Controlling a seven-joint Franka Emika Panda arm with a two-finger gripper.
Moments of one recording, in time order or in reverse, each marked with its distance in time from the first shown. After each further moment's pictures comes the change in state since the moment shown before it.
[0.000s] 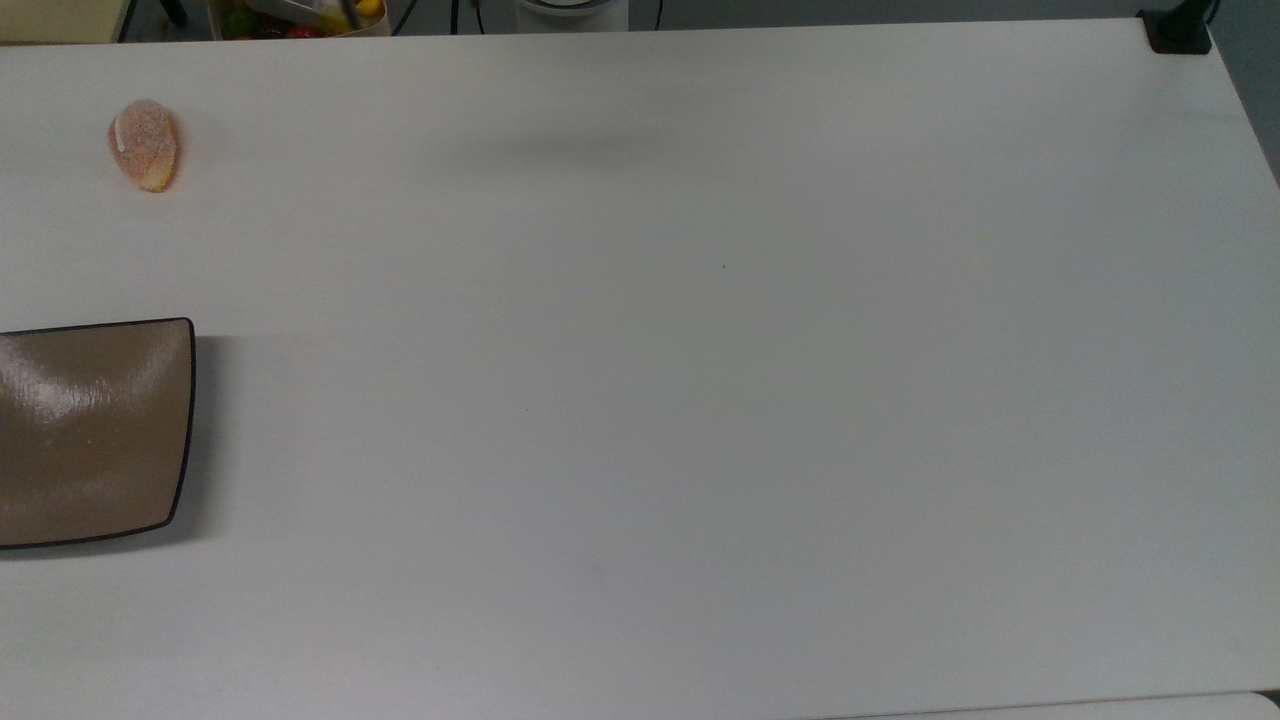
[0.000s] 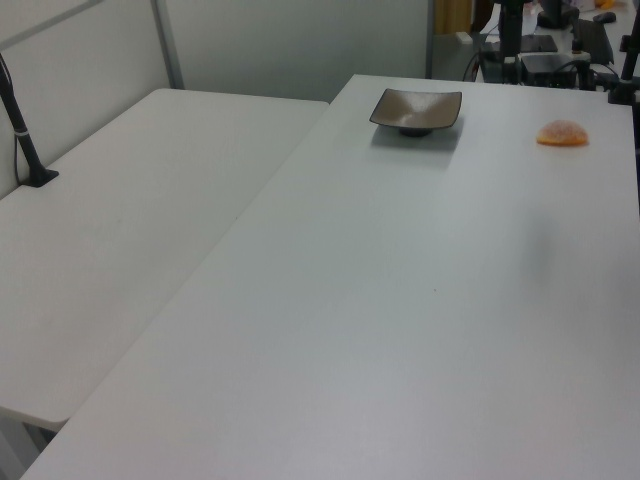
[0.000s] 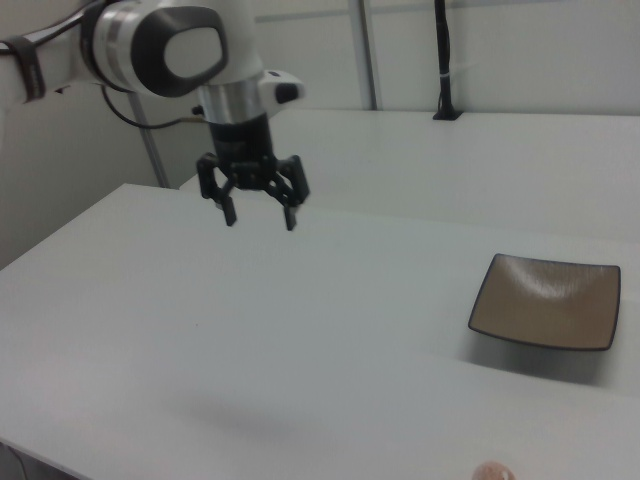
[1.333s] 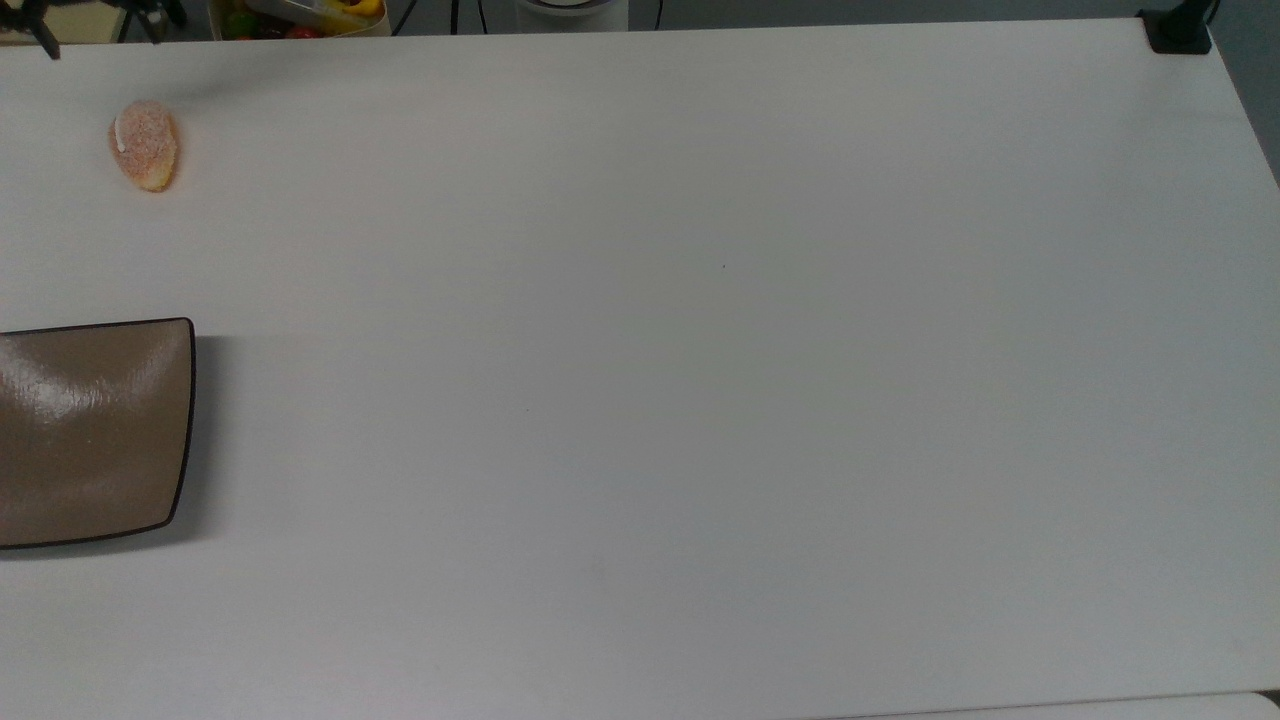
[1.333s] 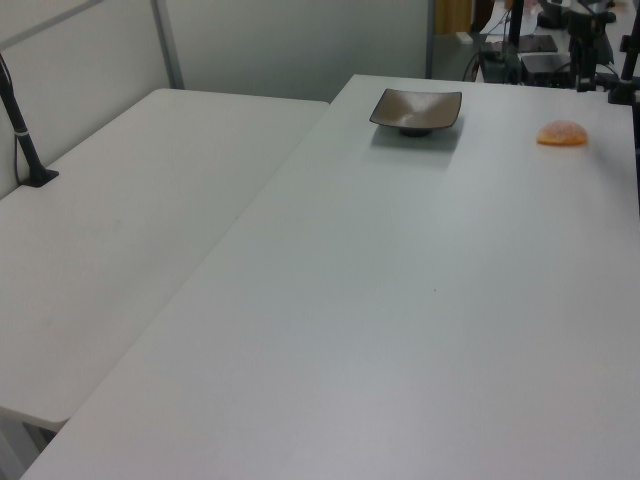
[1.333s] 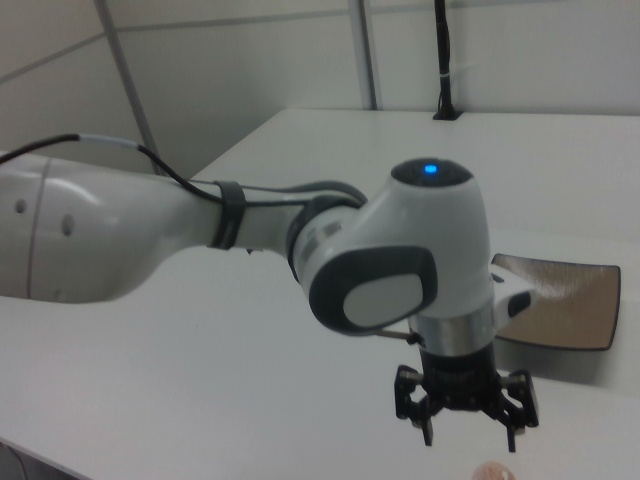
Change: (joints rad) arm -0.304 0.173 -0.292 -0.224 -0.052 0.451 -0.634
